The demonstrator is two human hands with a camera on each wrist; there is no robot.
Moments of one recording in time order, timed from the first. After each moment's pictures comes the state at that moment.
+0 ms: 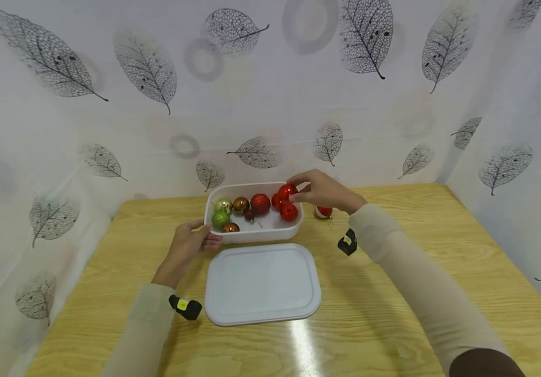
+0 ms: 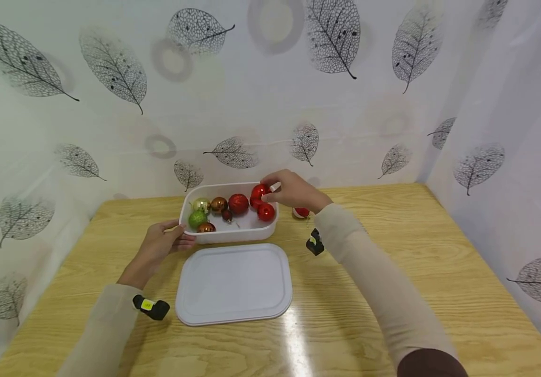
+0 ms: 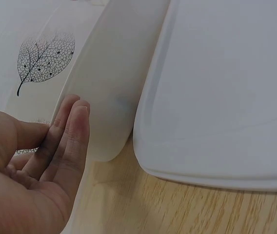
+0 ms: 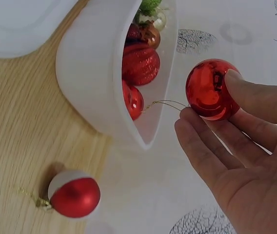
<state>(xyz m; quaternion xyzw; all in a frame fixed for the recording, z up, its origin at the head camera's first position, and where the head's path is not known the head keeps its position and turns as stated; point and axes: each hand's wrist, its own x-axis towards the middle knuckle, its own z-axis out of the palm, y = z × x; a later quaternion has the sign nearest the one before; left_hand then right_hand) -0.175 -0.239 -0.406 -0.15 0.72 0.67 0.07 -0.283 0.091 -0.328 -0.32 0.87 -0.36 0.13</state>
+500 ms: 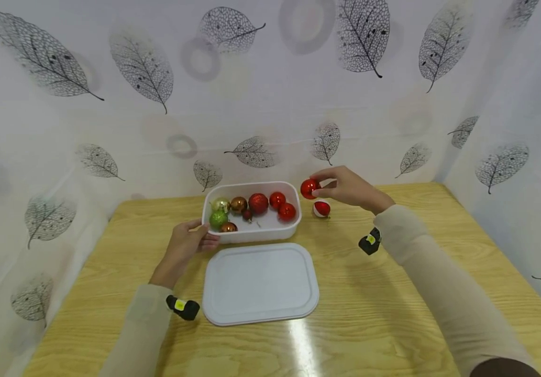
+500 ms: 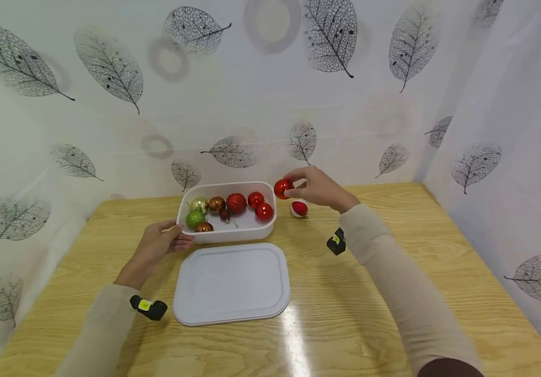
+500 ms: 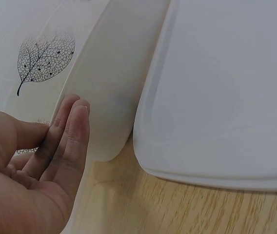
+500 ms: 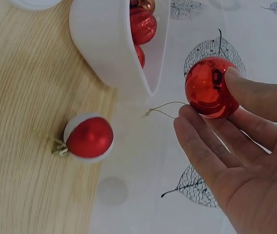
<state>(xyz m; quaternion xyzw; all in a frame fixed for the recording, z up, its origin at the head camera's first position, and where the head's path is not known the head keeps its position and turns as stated) -0.174 -0.238 -0.405 -0.14 0.72 0.67 0.07 -0.279 0.144 -0.324 -0.25 0.87 -0.39 0.14</state>
